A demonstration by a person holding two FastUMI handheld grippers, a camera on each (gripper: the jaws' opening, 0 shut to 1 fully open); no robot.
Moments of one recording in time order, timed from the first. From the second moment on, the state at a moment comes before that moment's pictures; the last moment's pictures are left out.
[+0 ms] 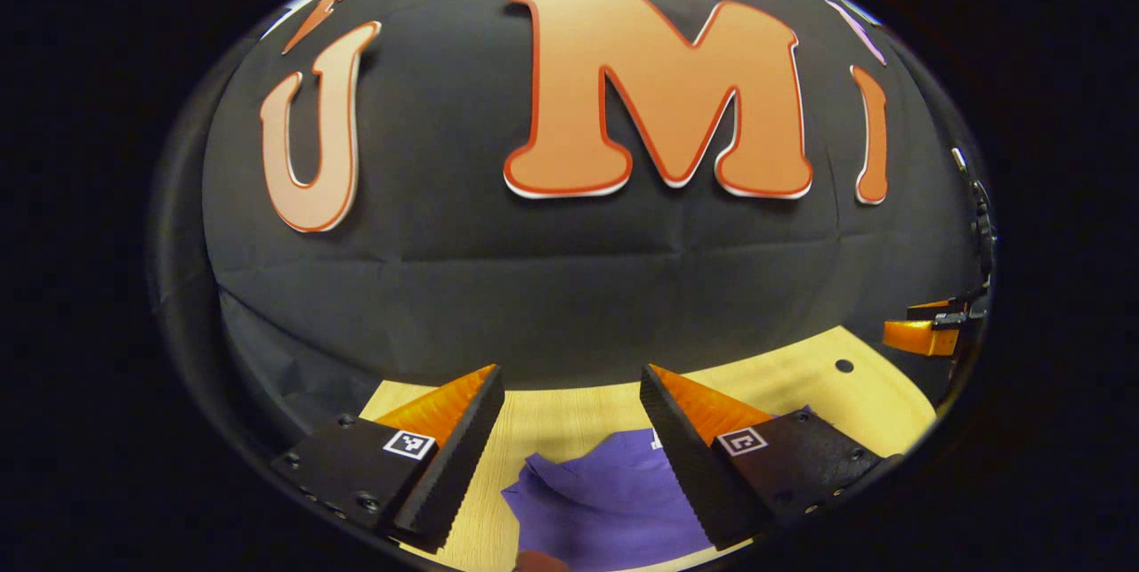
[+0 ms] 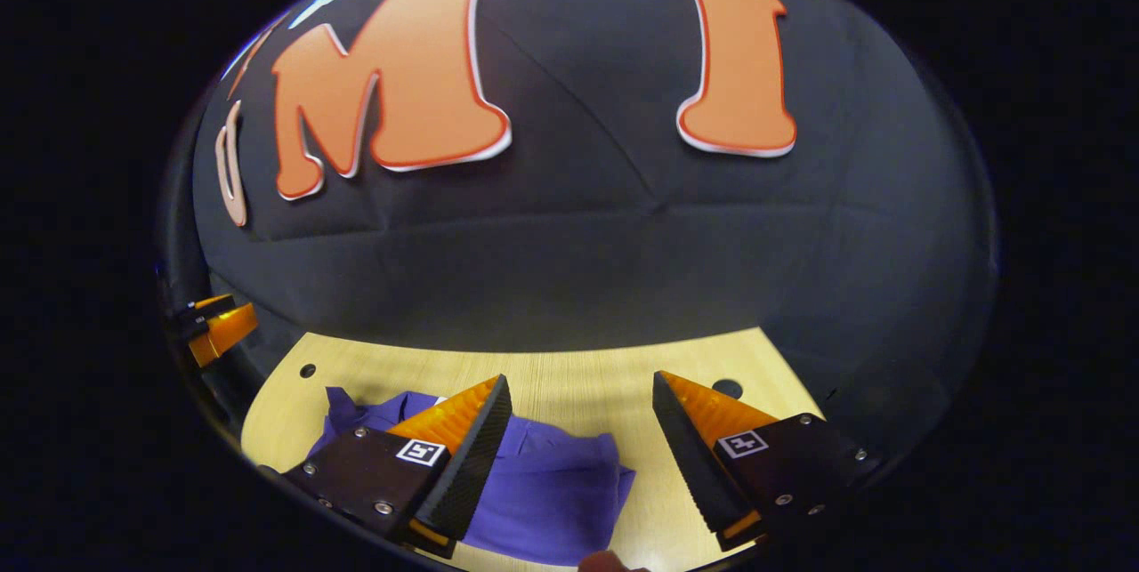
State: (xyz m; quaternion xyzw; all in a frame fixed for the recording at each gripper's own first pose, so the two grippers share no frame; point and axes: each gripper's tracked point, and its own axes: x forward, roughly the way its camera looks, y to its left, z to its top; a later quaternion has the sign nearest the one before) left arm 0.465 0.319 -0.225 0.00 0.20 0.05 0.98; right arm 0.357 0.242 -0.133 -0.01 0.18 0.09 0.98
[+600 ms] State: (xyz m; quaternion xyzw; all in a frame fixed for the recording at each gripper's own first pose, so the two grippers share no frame) left arm 0.366 0.305 -0.148 -0.03 0.11 0.02 0.99; right arm 0.238 0.268 -0.058 -0.04 0.05 0.05 1.00
